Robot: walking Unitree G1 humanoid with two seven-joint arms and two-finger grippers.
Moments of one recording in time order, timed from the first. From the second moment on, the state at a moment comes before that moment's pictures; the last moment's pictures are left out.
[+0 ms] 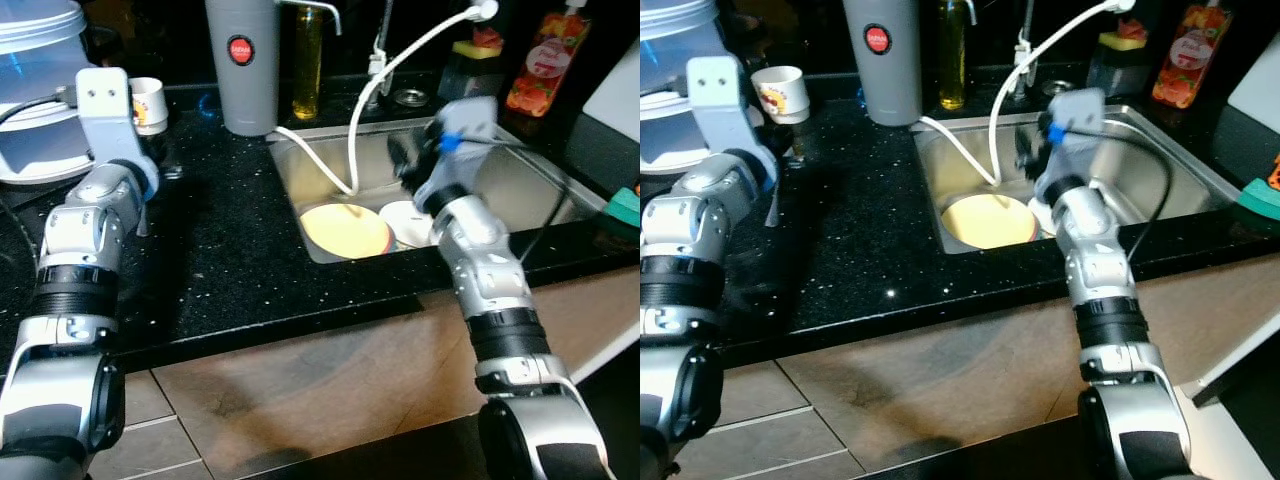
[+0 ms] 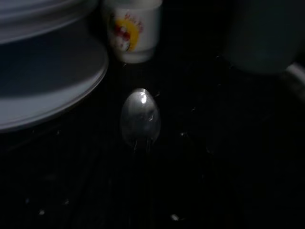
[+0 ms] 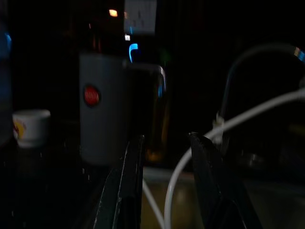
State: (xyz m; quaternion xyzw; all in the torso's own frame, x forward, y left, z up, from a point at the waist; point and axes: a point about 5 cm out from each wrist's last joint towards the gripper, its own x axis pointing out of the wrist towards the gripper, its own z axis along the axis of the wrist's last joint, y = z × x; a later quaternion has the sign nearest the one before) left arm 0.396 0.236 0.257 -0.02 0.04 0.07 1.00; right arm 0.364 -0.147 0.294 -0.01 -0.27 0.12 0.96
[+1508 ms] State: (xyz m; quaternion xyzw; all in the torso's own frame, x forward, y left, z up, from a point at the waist) left arm 0.405 0.250 0.204 -0.10 0.14 0.18 0.97; right arm 0.326 -0.157 0.299 -0.03 -0.31 0.10 0.94
